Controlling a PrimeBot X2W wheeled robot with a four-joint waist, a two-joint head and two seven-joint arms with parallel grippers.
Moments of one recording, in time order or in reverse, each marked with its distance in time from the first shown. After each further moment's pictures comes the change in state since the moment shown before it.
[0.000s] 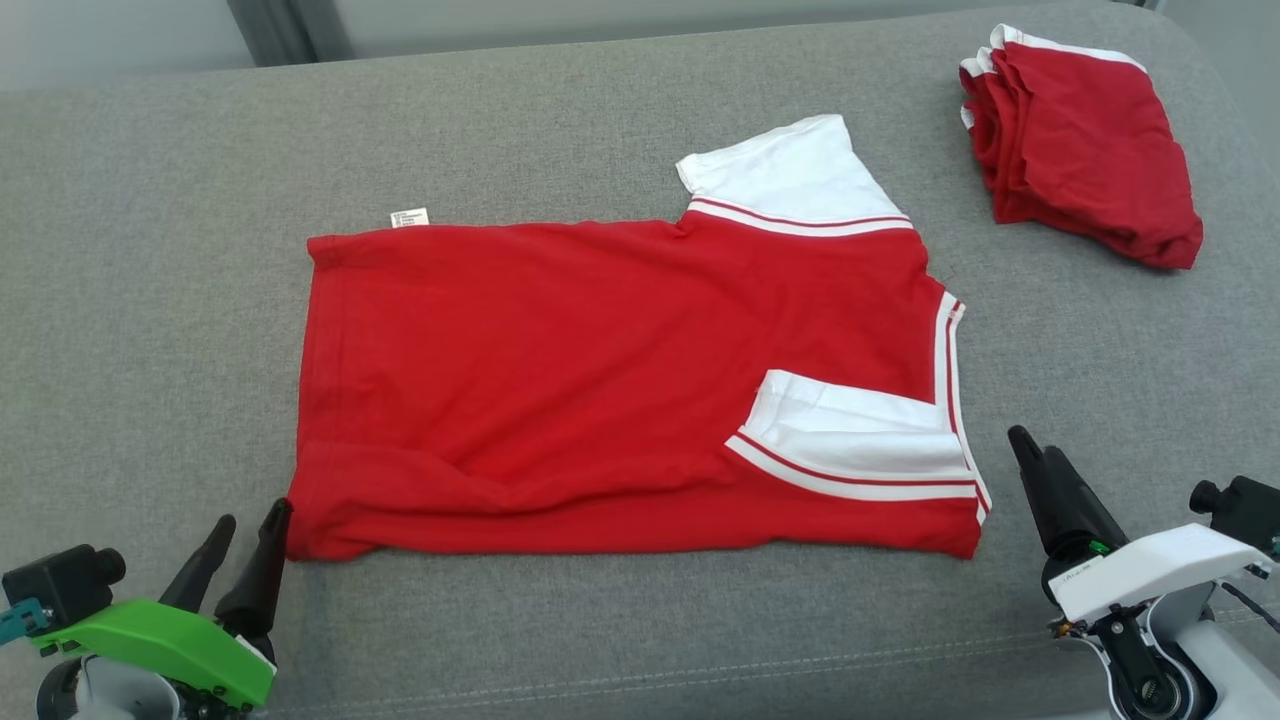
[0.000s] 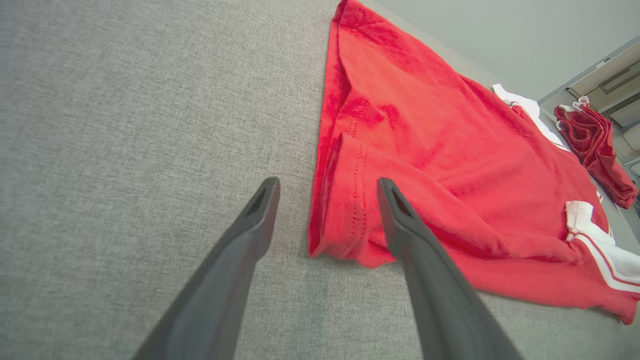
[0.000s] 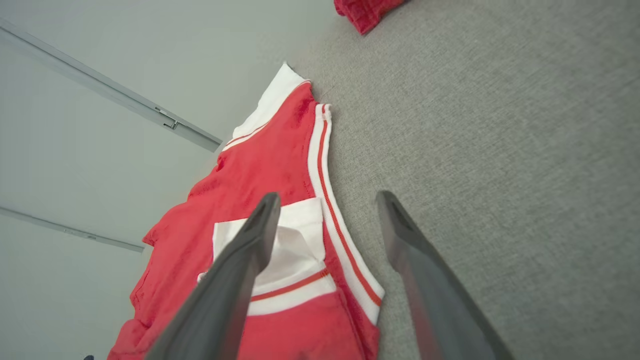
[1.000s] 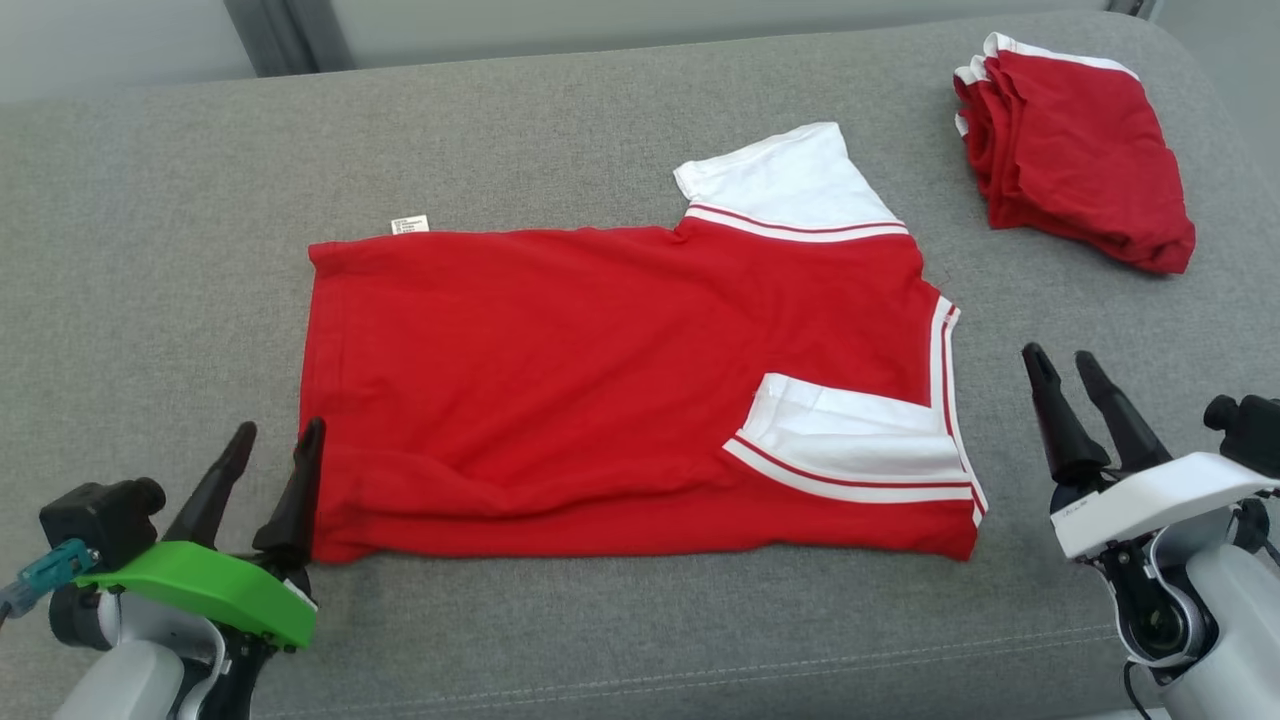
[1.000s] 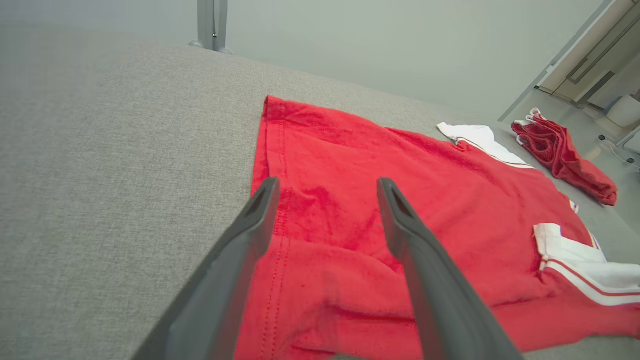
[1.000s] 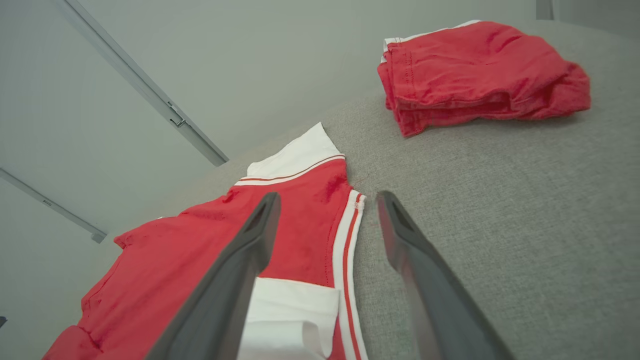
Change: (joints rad) left arm -0.041 -0.086 0.100 -0.107 0.288 0.047 -0.015; right arm -0.082 0.021 -0.095 -0.035 -0.331 -0.041 0.000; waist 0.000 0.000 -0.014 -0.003
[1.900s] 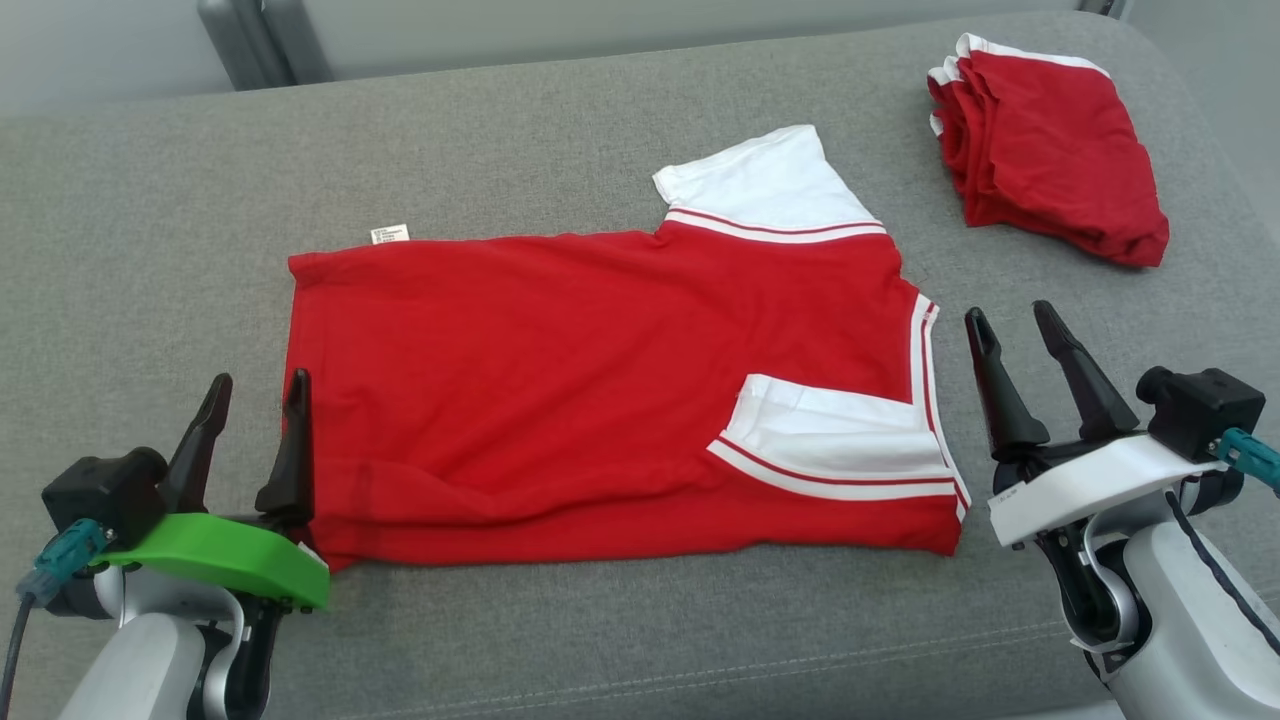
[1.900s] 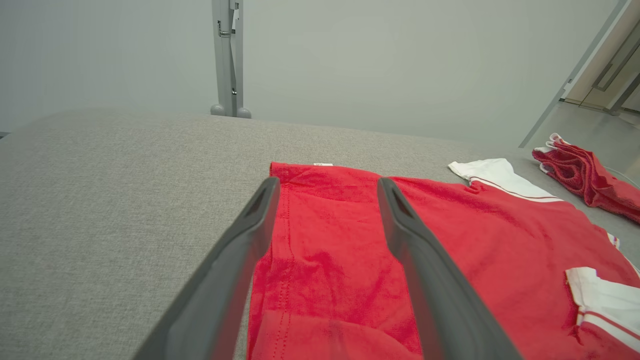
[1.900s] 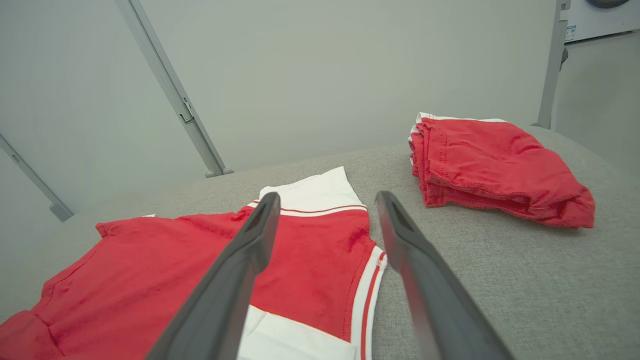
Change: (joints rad) left arm -0.008 -0.087 0.117 -0.045 0.213 0.086 0.000; right arm -0.016 0.088 -0.029 -0.112 -0.343 -0.079 -0.005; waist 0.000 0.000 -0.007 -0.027
